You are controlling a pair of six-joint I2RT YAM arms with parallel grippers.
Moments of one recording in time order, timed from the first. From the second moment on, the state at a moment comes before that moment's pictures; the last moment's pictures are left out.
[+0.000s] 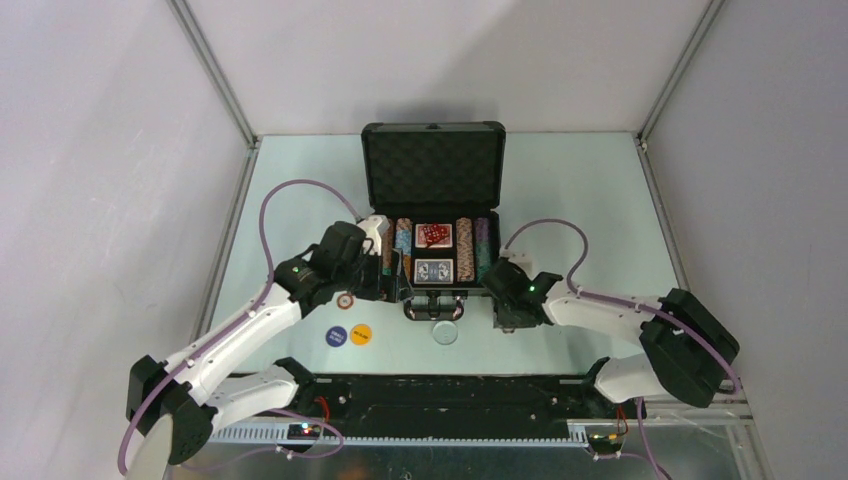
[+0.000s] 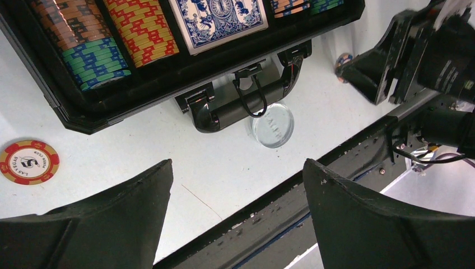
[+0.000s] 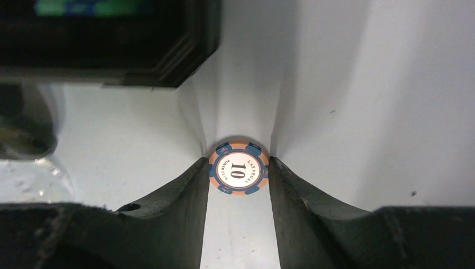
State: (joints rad) left arm -0.62 1.03 0.80 -0.59 0.19 -0.48; right arm 0.82 1.37 0.67 -0.54 0.26 0.76
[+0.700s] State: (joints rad) left arm -0.62 1.04 0.77 -0.58 0.19 -0.48; right arm 1.27 1.61 0.91 -0.58 0.25 0.91
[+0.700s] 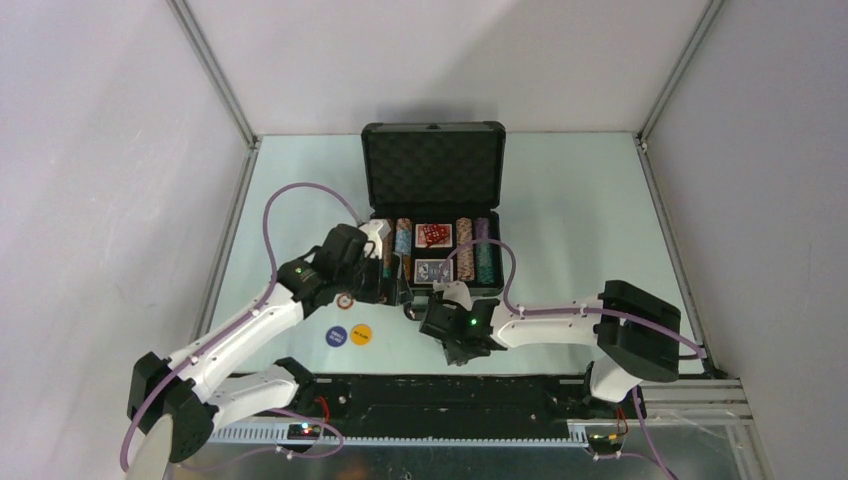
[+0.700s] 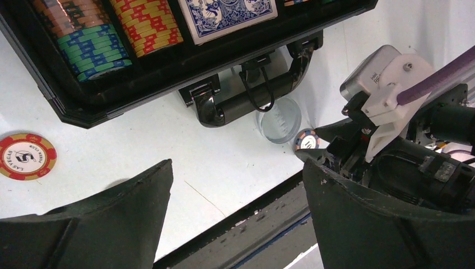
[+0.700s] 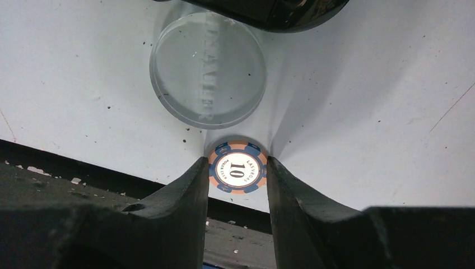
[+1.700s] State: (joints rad) left arm -0.62 1.05 0.73 -0.55 0.19 -0.52; right arm 1.28 1.61 0.98 -0.69 0.29 0.90
